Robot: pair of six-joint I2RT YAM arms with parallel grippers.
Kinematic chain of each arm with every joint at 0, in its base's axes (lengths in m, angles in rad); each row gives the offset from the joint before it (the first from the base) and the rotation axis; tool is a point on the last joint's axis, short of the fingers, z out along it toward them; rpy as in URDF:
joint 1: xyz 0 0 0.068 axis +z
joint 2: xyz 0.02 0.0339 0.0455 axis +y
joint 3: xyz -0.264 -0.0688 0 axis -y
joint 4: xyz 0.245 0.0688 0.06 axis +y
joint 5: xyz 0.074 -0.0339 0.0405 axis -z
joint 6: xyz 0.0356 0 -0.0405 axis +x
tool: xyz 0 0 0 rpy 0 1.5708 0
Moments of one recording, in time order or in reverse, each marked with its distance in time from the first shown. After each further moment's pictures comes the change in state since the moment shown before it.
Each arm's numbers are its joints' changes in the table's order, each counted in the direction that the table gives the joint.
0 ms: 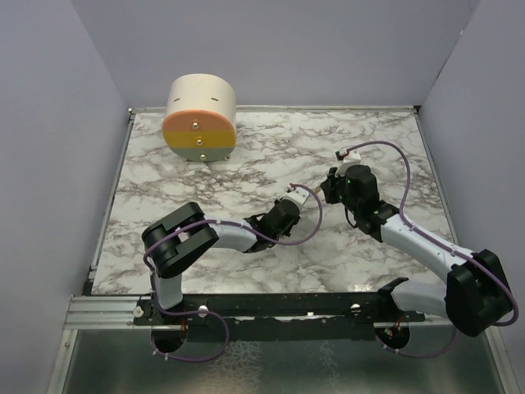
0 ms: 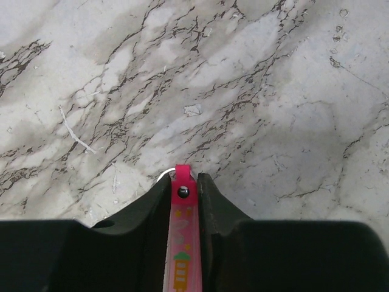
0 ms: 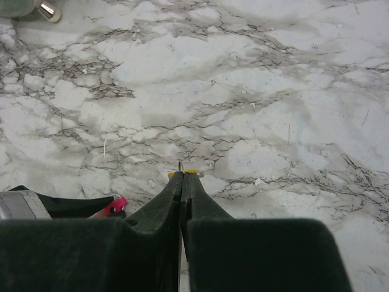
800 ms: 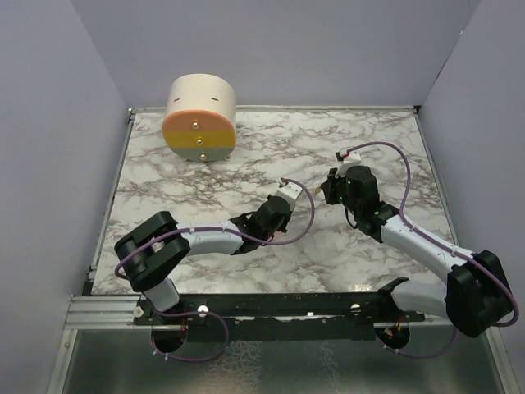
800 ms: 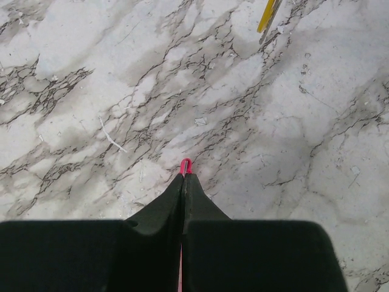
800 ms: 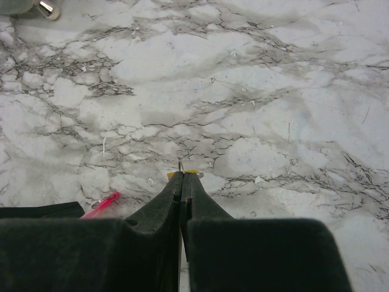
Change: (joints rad) left arm 0.003 -0.192 -0.060 0.025 0.004 0.001; right arm 0.000 -0.005 -0.008 0.000 -0.001 0.000
